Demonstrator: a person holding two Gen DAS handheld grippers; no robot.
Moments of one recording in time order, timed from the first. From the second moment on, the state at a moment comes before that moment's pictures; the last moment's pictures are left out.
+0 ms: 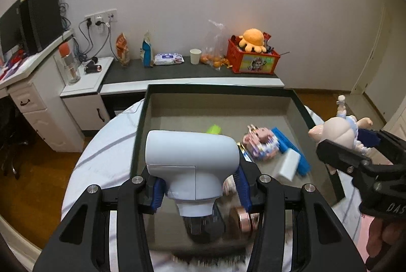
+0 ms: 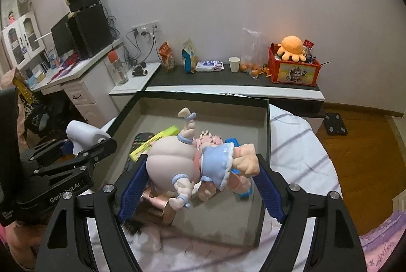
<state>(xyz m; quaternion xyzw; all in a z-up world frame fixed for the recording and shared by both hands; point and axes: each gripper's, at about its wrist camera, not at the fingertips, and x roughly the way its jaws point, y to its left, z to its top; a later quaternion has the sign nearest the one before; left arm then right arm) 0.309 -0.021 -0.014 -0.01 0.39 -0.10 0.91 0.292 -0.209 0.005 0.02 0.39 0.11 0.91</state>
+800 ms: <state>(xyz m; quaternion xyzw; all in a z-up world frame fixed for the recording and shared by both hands) 0.328 -0.028 -0.024 0.01 0.40 -0.06 0.91 0.332 -0.220 -0.022 0.06 0.43 0.12 0.89</state>
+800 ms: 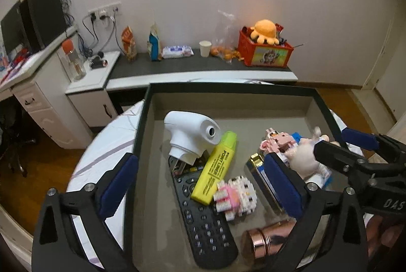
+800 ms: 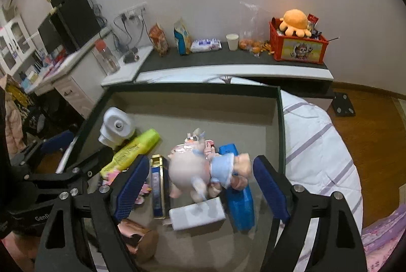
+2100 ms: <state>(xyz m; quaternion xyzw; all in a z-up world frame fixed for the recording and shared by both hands) 0.145 0.000 -0.038 -0.02 0.41 -0.02 0.91 0.149 -0.213 -0.023 0.05 0.41 0.13 0.90</state>
